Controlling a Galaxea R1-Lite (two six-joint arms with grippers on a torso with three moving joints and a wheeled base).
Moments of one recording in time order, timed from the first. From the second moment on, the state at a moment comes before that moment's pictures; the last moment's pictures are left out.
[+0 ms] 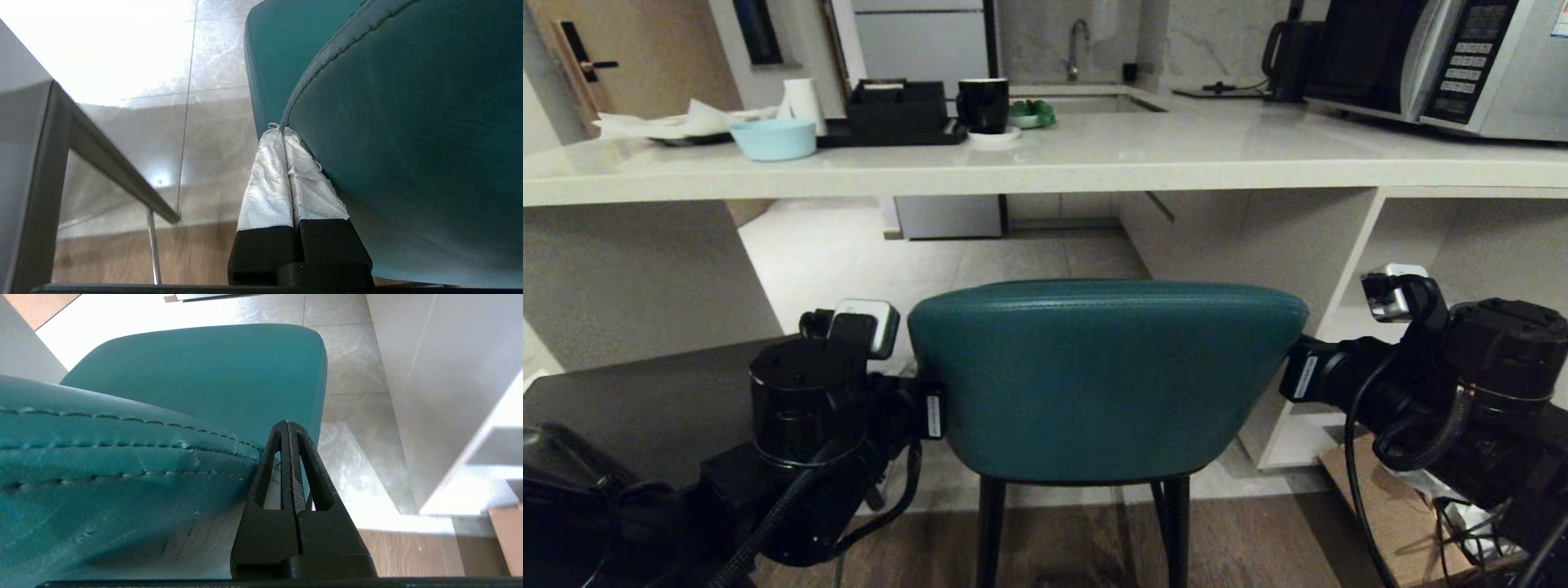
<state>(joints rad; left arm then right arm) -0.74 1.73 -0.54 -0.95 0.50 -0.11 0.44 1.68 -0.50 -1.02 -0.08 0.16</state>
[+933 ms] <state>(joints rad) -0.73 1.73 -0.54 -0.95 0.50 -0.11 0.45 1.67 -0.49 -1.03 -0.08 0.16</state>
